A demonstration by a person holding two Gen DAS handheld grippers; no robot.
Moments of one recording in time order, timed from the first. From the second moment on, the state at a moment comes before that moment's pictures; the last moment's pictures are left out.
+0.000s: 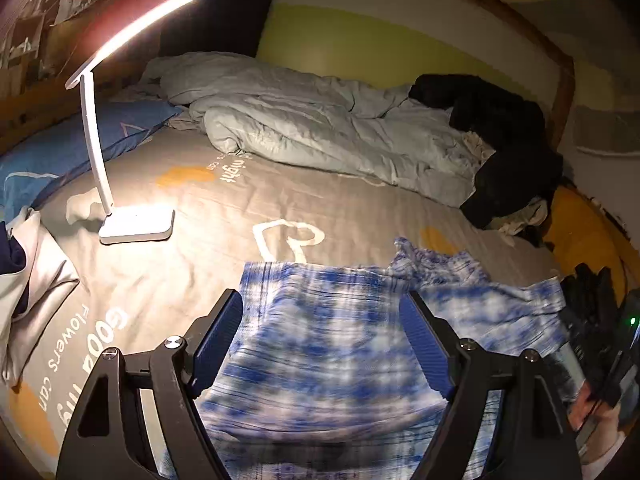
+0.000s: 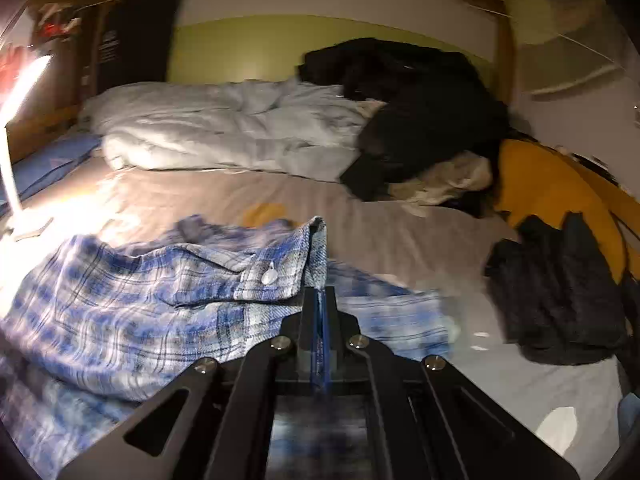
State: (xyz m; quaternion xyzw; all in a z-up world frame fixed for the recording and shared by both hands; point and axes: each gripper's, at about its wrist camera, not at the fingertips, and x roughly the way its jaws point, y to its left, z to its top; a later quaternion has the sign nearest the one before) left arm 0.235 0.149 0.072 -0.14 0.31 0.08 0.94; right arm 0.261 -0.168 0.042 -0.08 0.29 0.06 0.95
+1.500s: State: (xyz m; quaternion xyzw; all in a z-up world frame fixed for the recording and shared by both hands) left arm 0.166 0.037 0.101 0.01 0.21 0.01 0.98; right arm 0.127 -0.222 0.079 -0.02 0.26 0.10 0.96
